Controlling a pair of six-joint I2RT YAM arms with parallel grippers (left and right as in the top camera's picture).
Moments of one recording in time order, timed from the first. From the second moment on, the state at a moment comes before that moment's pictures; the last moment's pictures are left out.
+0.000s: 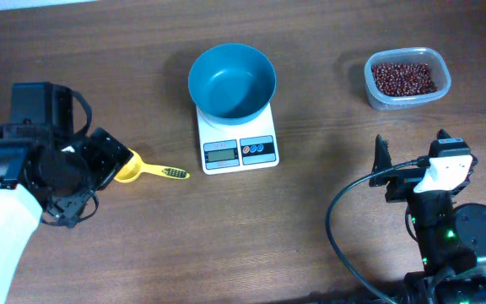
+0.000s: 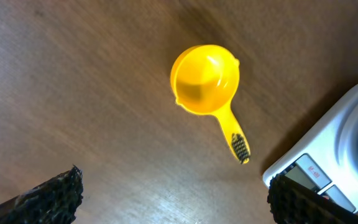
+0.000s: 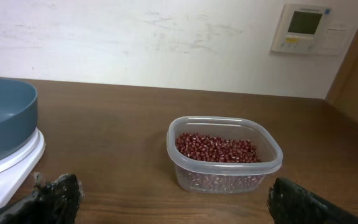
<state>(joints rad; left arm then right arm) -0.07 1.24 0.97 -0.99 -0.02 -0.85 -0.04 0.01 0.01 -0.07 0.04 -0.08</state>
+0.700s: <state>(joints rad) -0.07 1.48 0.96 -0.85 -0.04 -0.93 -0.04 0.01 0.01 -0.07 0.04 -0.08</state>
